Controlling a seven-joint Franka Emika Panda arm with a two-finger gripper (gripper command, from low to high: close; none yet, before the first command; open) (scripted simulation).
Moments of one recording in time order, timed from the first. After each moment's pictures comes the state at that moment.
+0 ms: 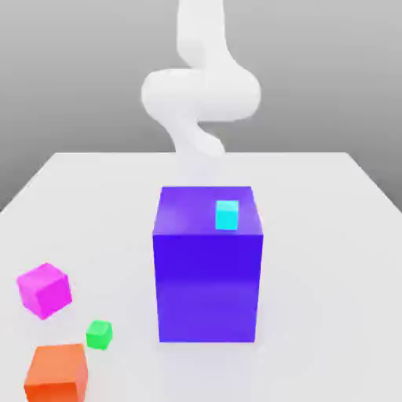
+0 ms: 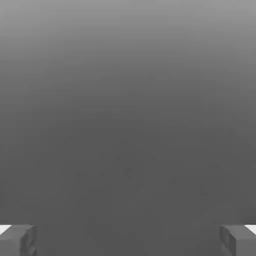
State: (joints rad) arm 0.00 -0.71 -0.08 -2.34 0.03 2.35 0.76
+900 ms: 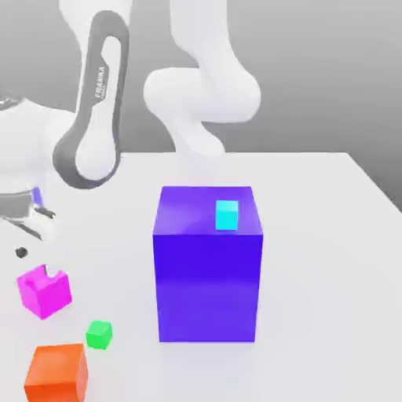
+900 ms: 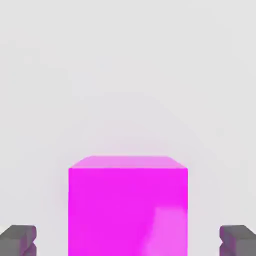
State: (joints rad) arm -0.30 0.18 -0.46 -2.67 0.25 2.84 0.44
